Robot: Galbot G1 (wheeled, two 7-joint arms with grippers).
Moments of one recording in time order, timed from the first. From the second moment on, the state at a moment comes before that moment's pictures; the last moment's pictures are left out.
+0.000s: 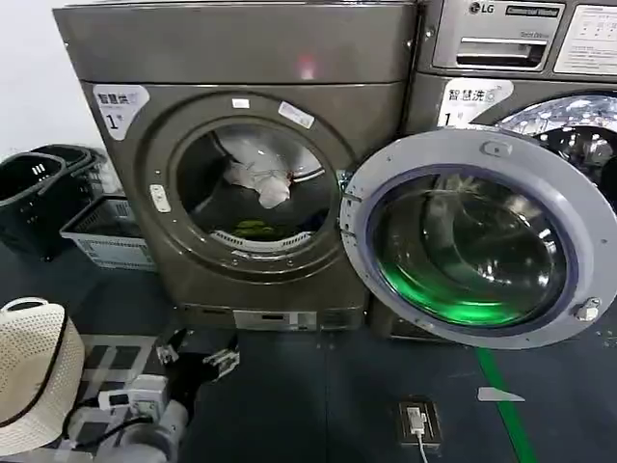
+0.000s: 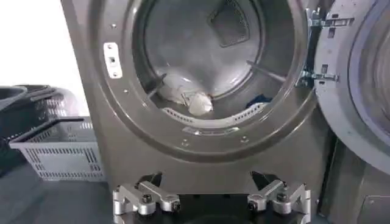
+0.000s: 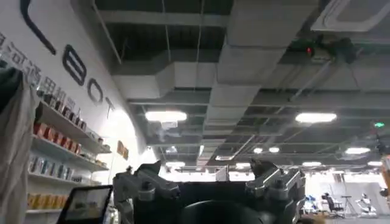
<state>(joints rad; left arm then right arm) 1.49 -1.51 -0.55 -2.41 0.03 0.74 0.02 -1.63 1.12 2.32 1.63 0.55 -0.04 0.11</state>
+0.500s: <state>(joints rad) 1.49 -1.50 -0.55 -2.42 0.03 0.74 0.02 -1.64 1.11 2.32 1.64 0.55 -0.04 0.11</state>
